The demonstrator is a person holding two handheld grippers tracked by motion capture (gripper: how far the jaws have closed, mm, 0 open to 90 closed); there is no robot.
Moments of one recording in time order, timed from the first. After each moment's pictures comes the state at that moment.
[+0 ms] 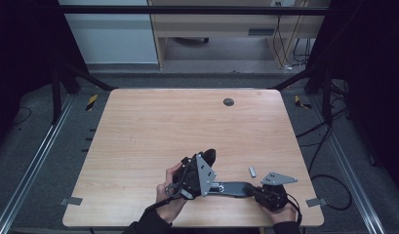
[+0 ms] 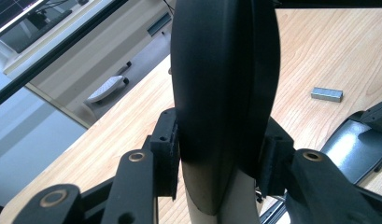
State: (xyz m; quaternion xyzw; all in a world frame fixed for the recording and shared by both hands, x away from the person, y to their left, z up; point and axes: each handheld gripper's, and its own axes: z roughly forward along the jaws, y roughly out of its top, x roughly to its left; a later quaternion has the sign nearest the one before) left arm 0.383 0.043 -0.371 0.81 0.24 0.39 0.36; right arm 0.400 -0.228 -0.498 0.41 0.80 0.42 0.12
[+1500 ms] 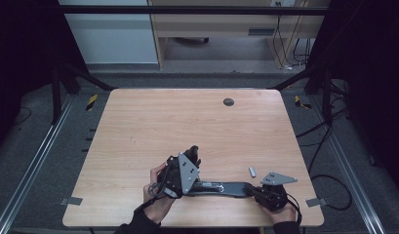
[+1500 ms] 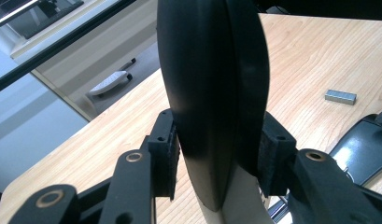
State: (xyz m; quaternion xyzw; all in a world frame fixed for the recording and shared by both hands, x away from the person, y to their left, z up) left arm 0.383 0.076 -0.367 0.79 0.27 0.39 0.38; right arm 0.400 -0.228 -0.498 0.41 0.80 0.42 0.12
